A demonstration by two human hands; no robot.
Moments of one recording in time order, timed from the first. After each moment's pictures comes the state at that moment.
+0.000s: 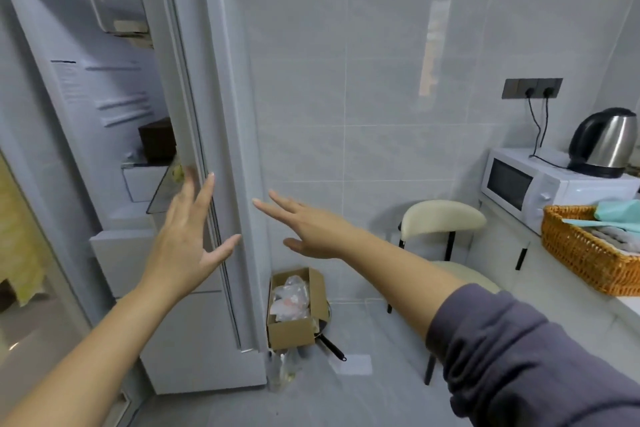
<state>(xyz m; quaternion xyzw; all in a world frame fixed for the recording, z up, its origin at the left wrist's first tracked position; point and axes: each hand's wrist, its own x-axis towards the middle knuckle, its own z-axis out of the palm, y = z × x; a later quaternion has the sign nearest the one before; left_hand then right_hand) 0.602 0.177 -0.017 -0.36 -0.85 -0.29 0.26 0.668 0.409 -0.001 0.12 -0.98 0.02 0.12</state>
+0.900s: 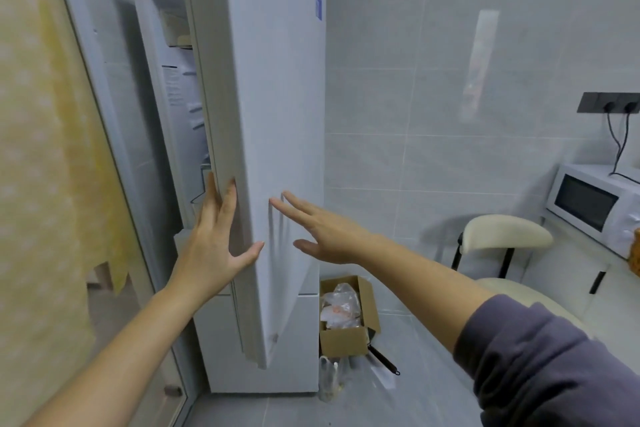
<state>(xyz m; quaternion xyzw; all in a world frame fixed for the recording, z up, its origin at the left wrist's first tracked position) 0.504 0.005 -0.013 -0.36 -0.84 -0.31 0.27 0.543 0.234 0.002 0.15 -0.98 0.05 0.13</state>
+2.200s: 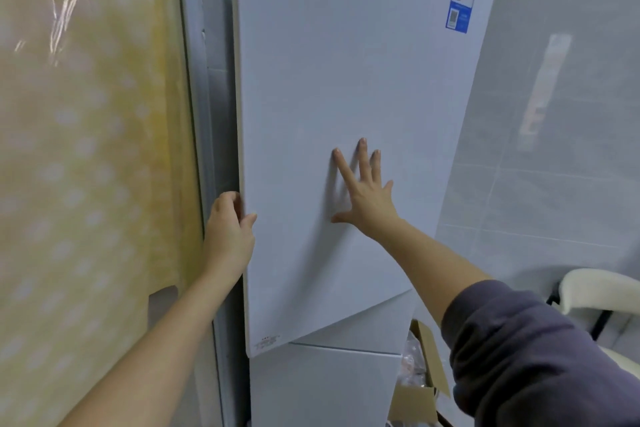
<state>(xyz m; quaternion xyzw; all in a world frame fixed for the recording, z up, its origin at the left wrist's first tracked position) 0.220 -0.118 0.000 -0.15 -0.80 -0.53 0.24 0.261 0.114 0.049 -0.06 -0.97 0.02 0.25</state>
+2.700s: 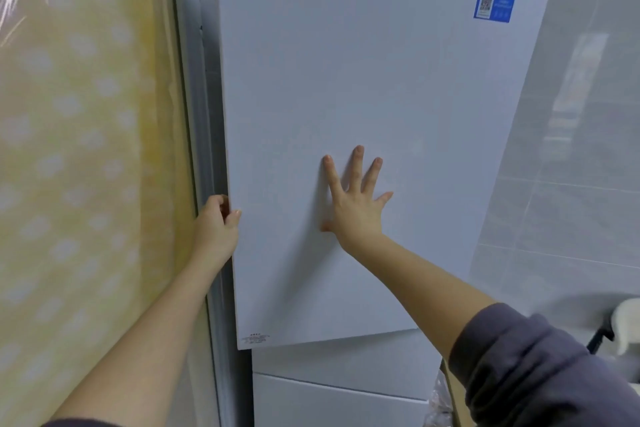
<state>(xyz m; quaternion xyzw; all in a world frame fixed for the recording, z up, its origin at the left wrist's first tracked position) 0.088 -0.113 -0.001 -0.10 -0.82 -0.53 0.20 0.155 0.102 0.035 -0.11 -0.96 0.00 0.26</state>
